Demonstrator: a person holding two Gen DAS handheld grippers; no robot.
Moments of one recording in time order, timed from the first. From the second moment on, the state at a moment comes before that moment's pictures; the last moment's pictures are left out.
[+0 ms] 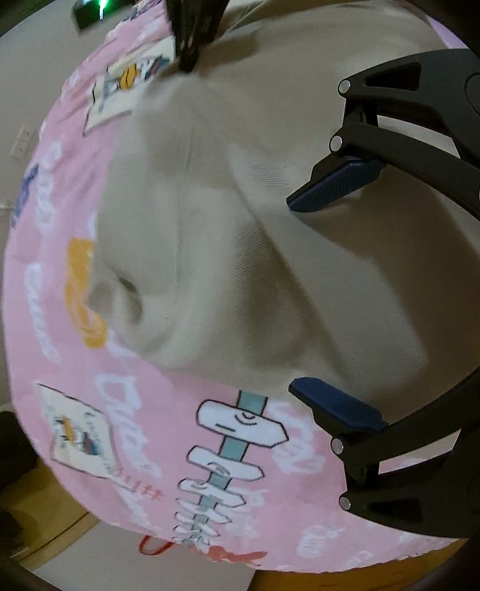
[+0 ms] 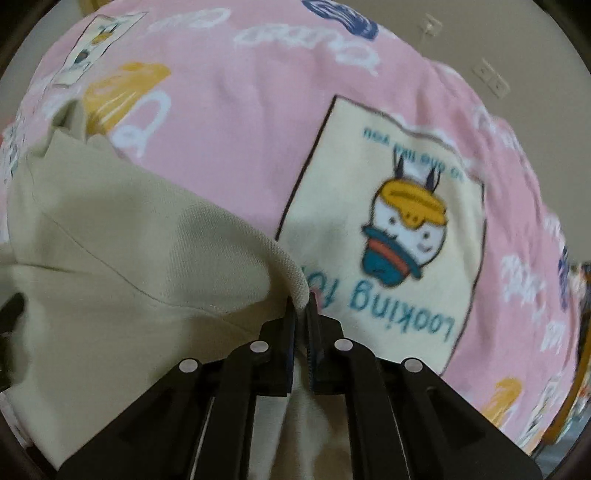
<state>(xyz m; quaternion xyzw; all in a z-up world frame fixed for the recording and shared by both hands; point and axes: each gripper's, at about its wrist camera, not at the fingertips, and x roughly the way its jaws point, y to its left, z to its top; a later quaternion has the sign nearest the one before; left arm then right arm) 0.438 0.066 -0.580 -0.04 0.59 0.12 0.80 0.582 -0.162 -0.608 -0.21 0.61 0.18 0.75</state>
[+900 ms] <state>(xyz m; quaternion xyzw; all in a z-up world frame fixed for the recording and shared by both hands) 0.488 0.084 -0.602 0.20 0.58 0.18 0.77 0.442 -0.365 -0.598 -0.08 0.62 -0.02 0.78</state>
